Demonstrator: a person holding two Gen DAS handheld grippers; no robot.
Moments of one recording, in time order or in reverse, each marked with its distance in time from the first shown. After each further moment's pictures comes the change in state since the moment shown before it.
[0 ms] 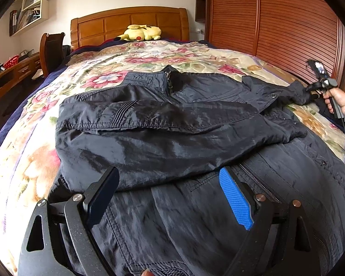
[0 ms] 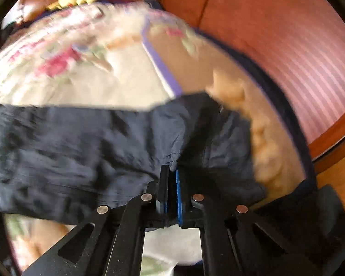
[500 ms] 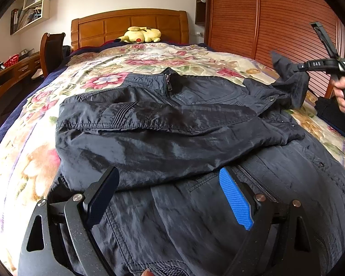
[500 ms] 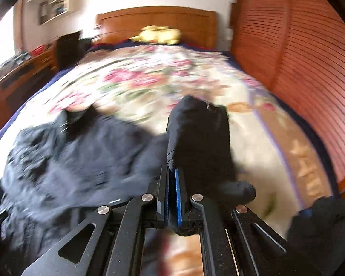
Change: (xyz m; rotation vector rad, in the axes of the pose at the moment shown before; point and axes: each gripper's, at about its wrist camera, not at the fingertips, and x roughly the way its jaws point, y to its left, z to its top) left arm -0.005 0.004 -0.002 -0.015 -0.020 -0.014; right arm -0.183 0.154 -0.055 -0.174 -0.221 0.369
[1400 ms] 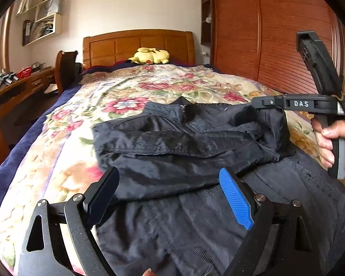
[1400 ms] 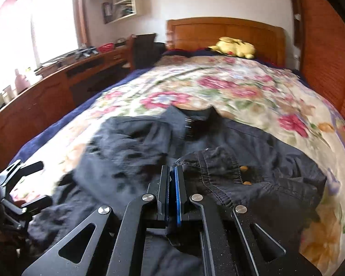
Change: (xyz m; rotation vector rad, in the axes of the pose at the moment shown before) left arm -0.083 0.035 0.014 -0.005 -0.122 0.045; right arm -0.004 0.136 -0.015 -0.115 -0.101 0.371
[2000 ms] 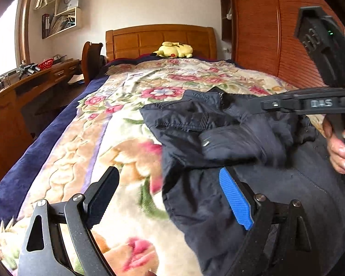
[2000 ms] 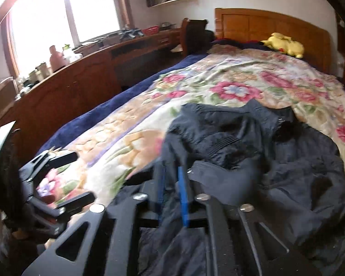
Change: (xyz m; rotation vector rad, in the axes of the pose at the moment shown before) left arm -0.028 0.069 -0.038 -0.017 0.040 0.115; right arm 0.048 0.093 0.012 -0.081 0.095 0.177
